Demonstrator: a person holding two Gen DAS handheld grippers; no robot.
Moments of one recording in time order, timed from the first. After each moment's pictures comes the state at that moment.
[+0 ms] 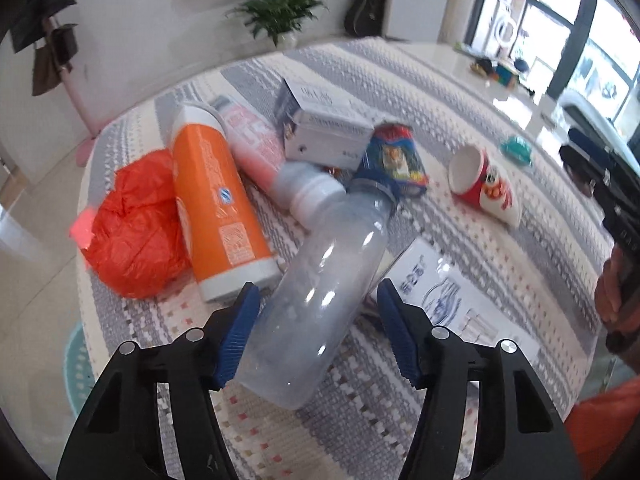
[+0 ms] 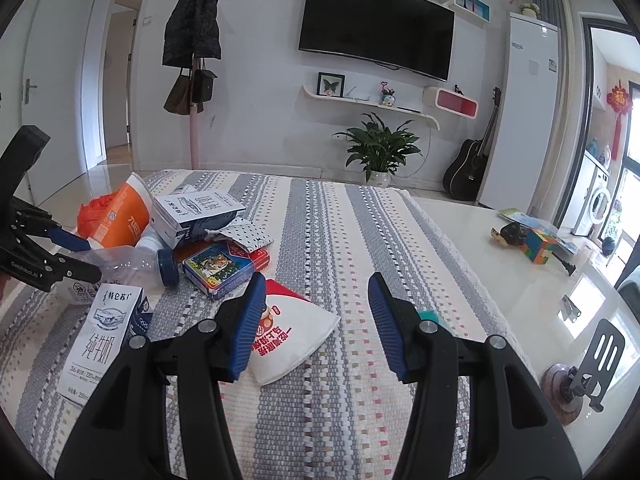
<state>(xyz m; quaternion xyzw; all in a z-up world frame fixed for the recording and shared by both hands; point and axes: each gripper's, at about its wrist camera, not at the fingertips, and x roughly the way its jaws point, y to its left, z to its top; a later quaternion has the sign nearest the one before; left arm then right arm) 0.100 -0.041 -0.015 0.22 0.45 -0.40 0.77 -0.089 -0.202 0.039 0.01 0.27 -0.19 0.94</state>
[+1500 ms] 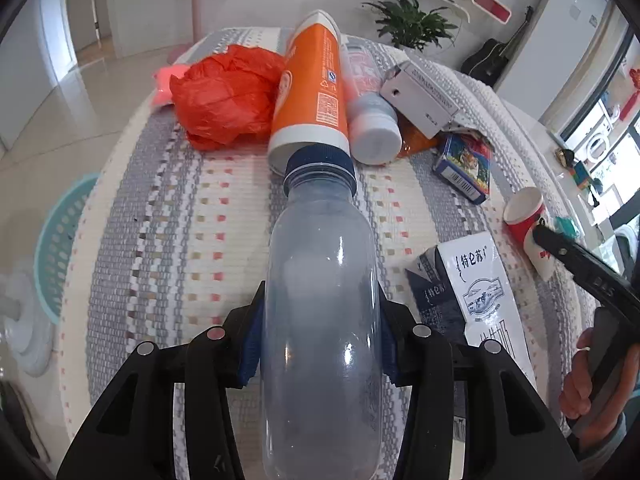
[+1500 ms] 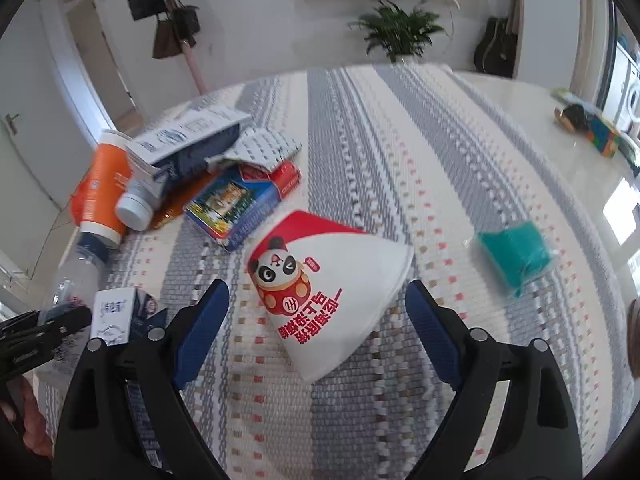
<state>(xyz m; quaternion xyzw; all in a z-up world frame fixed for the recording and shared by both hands) 0.065 0.020 -0.035 0.03 0.51 -0.23 0.83 -0.012 -0.228 -0.024 0.17 0.44 -0.13 0.87</state>
